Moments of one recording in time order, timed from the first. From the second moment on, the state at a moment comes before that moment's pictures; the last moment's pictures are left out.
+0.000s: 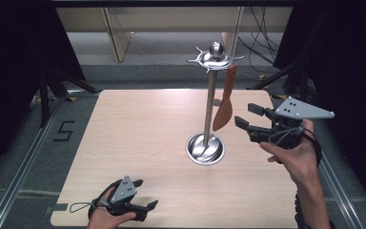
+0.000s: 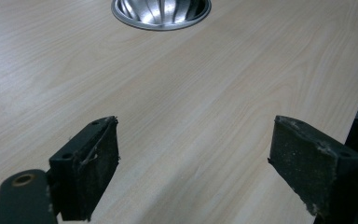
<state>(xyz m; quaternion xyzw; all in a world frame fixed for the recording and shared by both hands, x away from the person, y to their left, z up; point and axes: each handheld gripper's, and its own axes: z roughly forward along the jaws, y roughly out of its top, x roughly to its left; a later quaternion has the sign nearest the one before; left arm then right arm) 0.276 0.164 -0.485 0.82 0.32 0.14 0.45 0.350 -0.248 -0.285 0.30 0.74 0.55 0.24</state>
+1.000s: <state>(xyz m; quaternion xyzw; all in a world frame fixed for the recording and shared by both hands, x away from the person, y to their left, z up) 0.276 0.161 -0.483 0.82 0.31 0.14 0.45 0.352 -0.271 -0.362 0.36 0.76 0.51 0.18</state>
